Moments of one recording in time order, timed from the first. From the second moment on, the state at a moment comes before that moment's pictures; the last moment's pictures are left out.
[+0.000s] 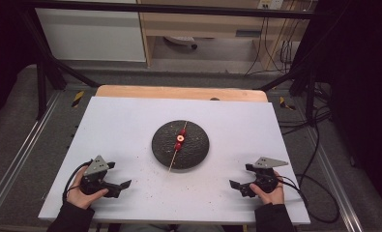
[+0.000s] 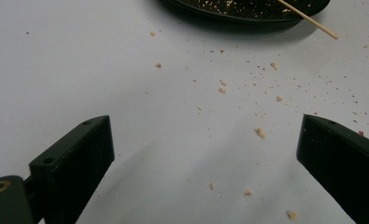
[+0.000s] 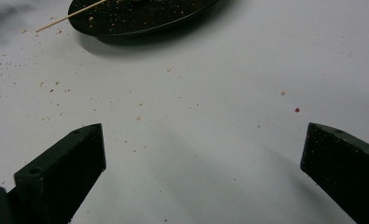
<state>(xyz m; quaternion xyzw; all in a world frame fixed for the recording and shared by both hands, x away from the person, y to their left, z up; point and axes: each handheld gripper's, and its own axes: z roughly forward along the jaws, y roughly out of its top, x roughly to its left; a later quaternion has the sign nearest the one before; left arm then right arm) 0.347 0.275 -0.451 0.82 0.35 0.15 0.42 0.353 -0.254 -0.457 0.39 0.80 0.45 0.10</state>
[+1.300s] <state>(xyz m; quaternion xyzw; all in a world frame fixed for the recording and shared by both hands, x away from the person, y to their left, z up) 0.355 0.244 -0.429 0.83 0.36 0.15 0.41 0.353 -0.253 -0.455 0.39 0.79 0.45 0.10</state>
